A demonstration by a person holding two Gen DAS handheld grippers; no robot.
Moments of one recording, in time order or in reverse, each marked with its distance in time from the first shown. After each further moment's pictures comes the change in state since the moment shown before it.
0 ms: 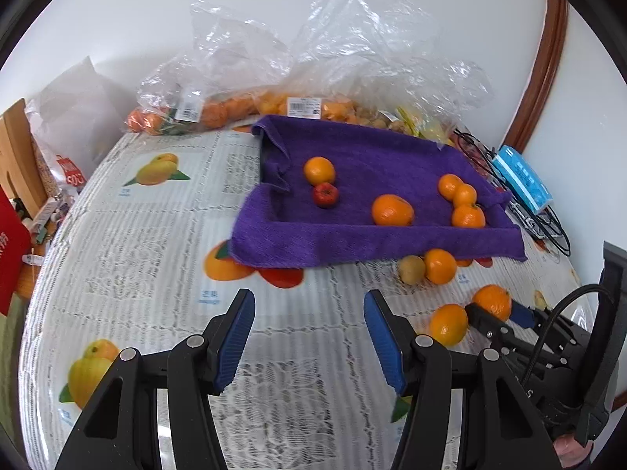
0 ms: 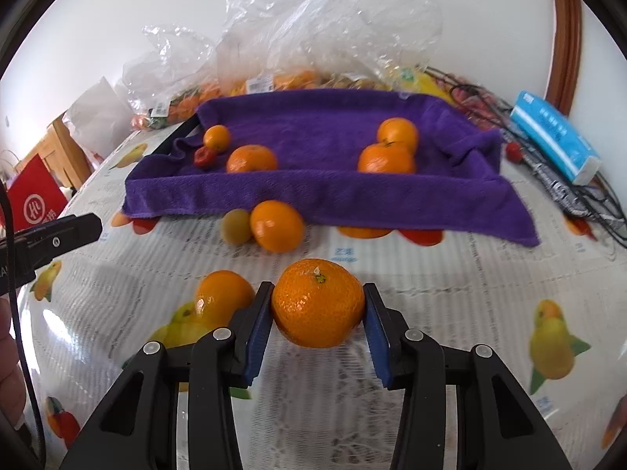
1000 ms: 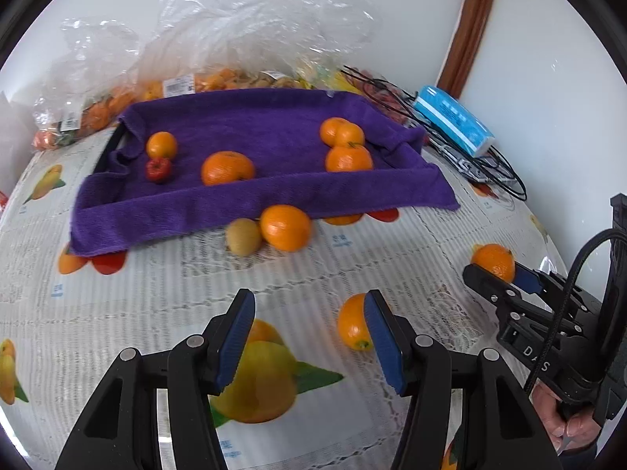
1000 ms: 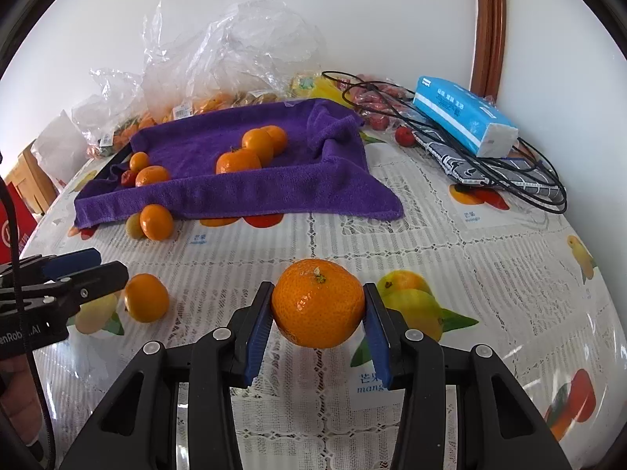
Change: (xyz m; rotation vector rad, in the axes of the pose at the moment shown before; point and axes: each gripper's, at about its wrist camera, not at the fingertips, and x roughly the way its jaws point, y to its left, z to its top) left arm 0.032 -0.113 -0.025 0.154 0.077 -0.147; right arm -0.036 -0.095 -0.027 0.089 -0.041 -0.112
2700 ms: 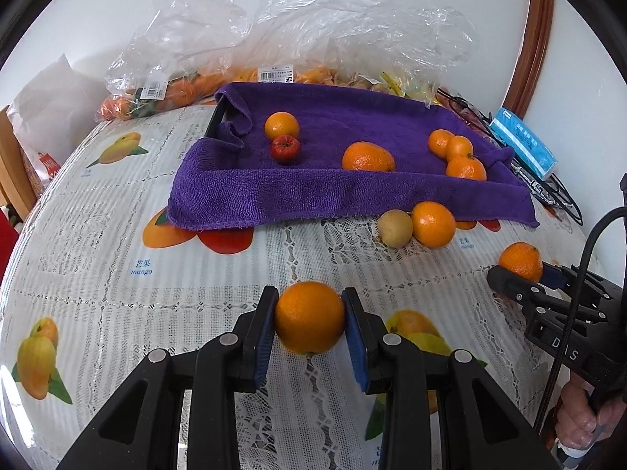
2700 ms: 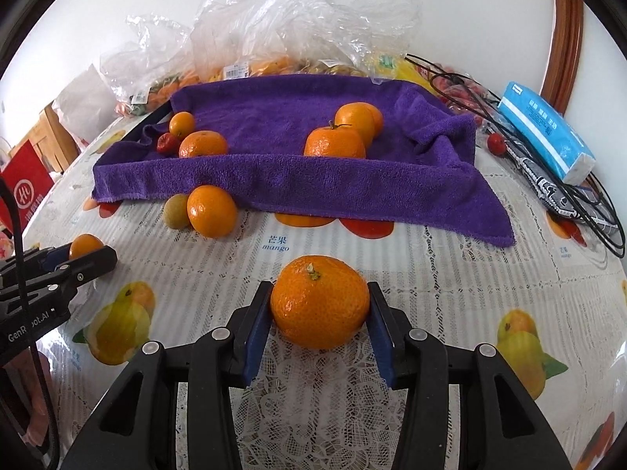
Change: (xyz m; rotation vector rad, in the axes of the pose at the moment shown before) left arm -0.003 0.080 -0.011 -0.108 -0.046 0.167; right arm 0.045 0.068 0.017 -0.129 0.082 0.089
